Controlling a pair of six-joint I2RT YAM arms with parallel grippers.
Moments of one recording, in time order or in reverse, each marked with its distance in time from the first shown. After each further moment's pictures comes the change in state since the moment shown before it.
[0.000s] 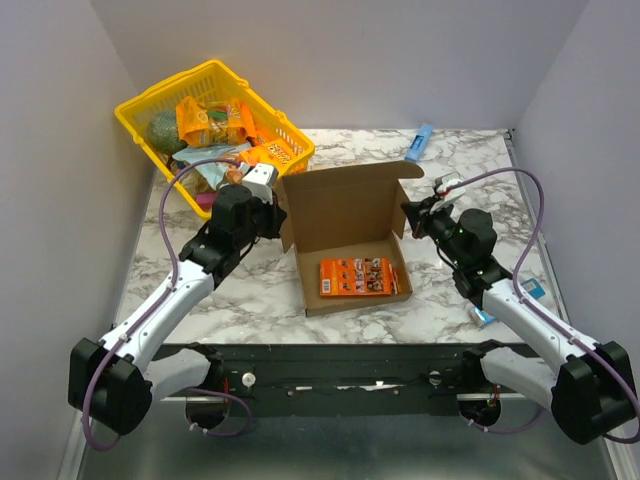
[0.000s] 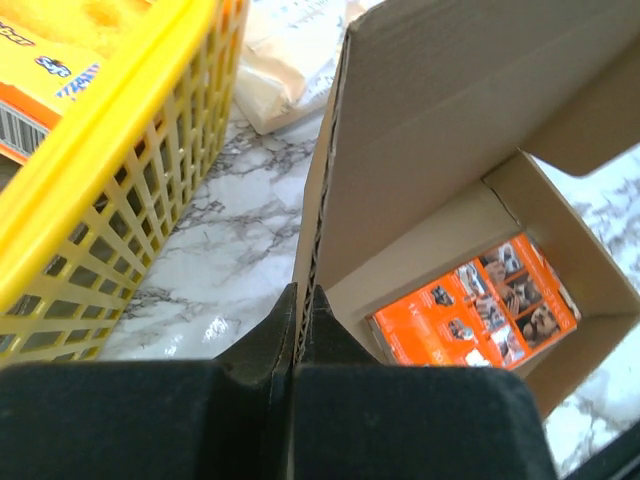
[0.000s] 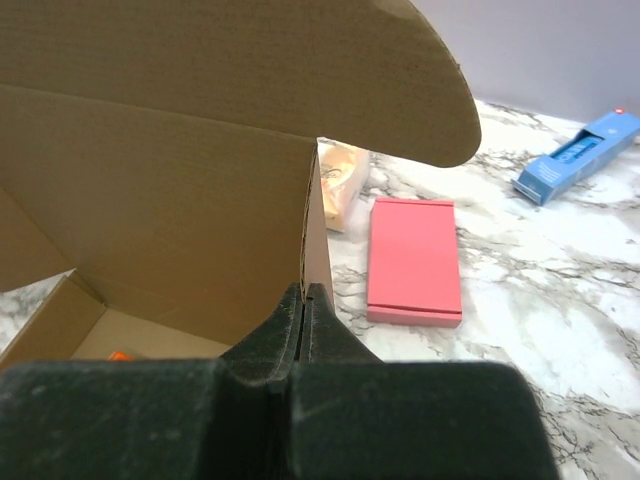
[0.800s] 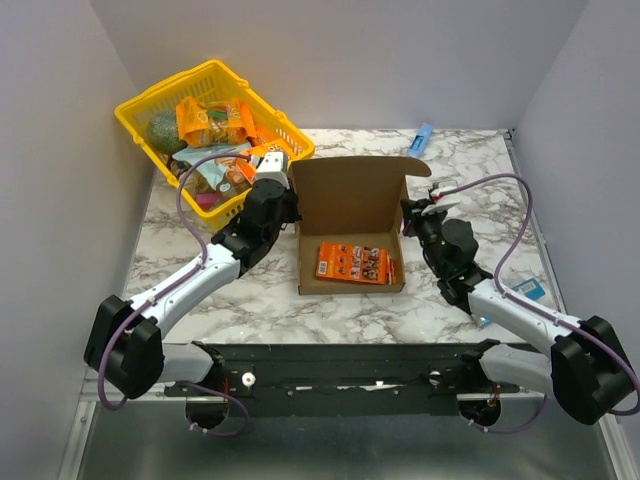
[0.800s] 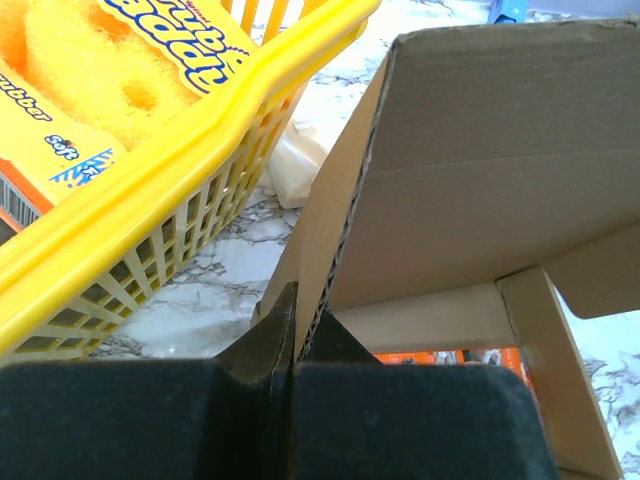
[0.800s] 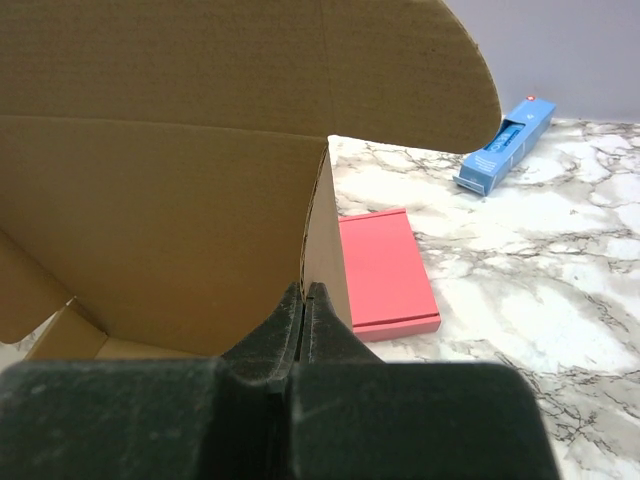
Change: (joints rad) left arm -0.151 0.213 0.076 0.190 -0.387 -0.197; right arm 0.158 0.101 -0.053 0.224 0.398 0.056
